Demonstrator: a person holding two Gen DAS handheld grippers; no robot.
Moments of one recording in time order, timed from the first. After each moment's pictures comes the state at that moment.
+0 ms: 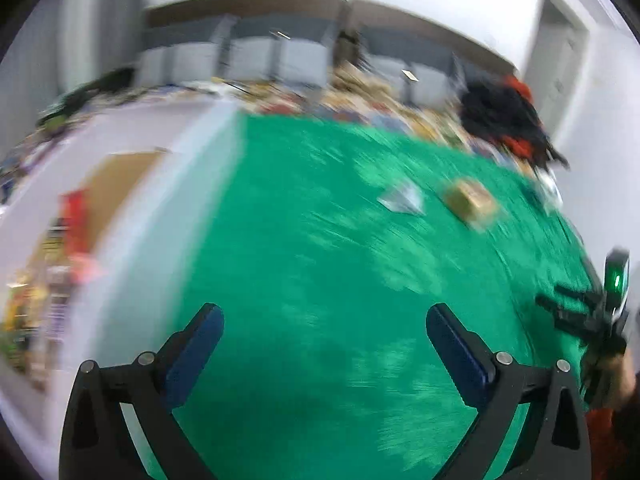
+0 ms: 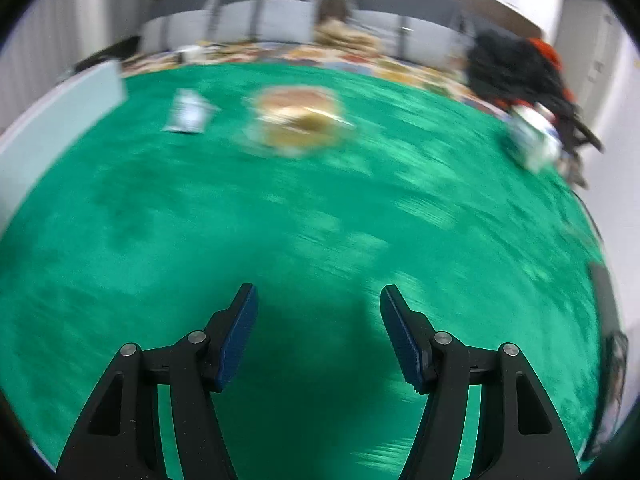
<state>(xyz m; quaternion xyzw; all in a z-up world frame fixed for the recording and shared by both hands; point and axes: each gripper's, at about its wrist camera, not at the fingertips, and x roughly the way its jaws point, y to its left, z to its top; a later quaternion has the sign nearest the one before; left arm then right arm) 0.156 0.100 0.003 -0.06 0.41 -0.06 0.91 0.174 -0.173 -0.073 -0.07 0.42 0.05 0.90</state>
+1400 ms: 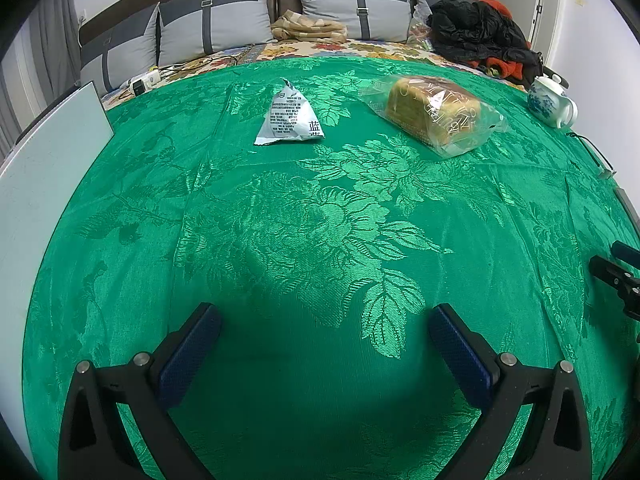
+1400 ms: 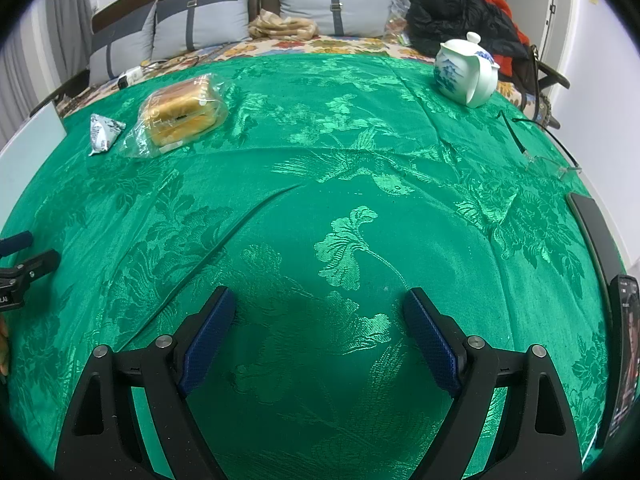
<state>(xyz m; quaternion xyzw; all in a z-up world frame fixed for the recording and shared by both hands) 0.237 -0.039 -0.080 0.02 0.46 -0.07 0.89 0.179 -0.243 -0.091 0.00 0.43 0.00 0.90</state>
